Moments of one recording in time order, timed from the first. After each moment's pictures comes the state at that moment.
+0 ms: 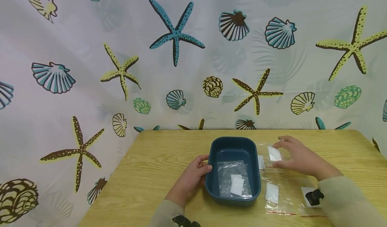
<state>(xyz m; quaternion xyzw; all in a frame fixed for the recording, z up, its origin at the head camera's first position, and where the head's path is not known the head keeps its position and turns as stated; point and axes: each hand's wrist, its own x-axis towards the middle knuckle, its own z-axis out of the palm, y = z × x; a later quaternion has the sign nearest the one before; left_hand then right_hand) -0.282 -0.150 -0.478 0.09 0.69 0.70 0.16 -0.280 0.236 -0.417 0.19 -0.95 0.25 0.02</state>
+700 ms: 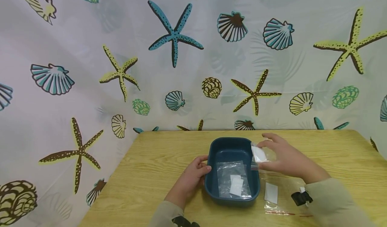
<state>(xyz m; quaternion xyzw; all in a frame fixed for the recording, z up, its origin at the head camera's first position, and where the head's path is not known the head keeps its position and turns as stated) -0.281 -0.148 -0.476 0.09 0.69 0.70 0.16 -0.269 0.199 -0.401 0.25 -0.93 0.28 0.05</state>
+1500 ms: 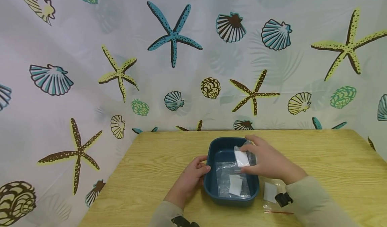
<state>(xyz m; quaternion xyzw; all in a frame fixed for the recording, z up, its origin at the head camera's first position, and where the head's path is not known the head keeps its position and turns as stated) -0.281 -0.148 -0.477 0.08 0.68 0.71 0.16 -0.270 0.151 -0.404 0.27 -0.93 0.25 0.06</state>
